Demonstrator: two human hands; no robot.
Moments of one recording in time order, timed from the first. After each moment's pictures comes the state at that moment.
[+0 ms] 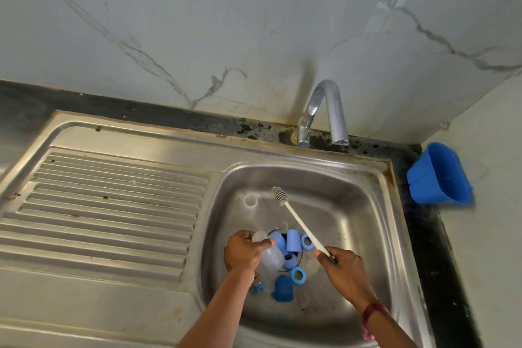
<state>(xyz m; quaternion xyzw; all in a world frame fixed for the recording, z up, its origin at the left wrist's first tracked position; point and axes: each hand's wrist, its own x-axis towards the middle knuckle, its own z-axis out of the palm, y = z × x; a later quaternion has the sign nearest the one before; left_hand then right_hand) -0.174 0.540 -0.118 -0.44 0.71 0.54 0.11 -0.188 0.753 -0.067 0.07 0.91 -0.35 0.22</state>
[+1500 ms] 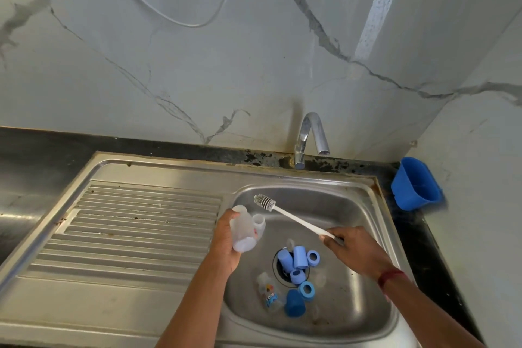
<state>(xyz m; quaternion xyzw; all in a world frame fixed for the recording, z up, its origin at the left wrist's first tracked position) -0.160 0.476 -0.015 -0.36 0.41 0.84 0.02 -0.202 0.758 0.013 -0.13 0.95 -0.24 0.13</state>
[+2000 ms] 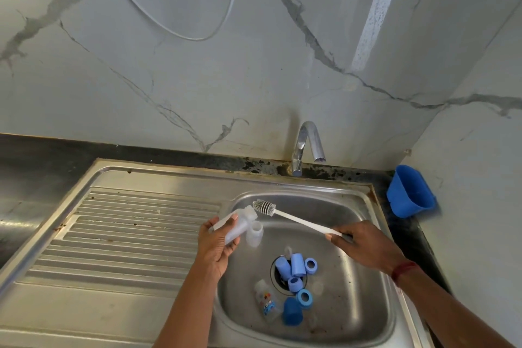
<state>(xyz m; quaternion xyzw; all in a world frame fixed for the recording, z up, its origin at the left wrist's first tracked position) -0.157 0.459 -0.016 -0.36 0.40 0.84 -0.05 -0.218 0.775 0.042 -0.19 0.95 -0.22 0.11</state>
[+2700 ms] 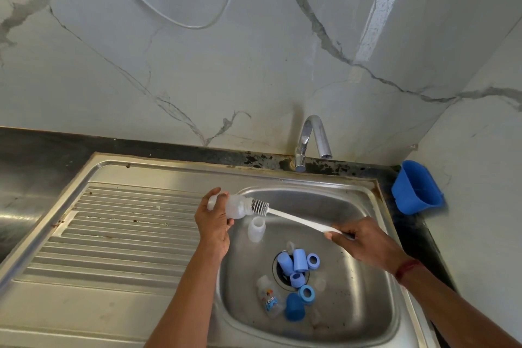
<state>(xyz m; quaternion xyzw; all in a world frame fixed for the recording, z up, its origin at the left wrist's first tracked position) -0.189 0.455 0.002 -0.38 0.44 0.80 -0.17 -0.219 0.764 0.042 -0.22 0.92 -0.29 0.11</state>
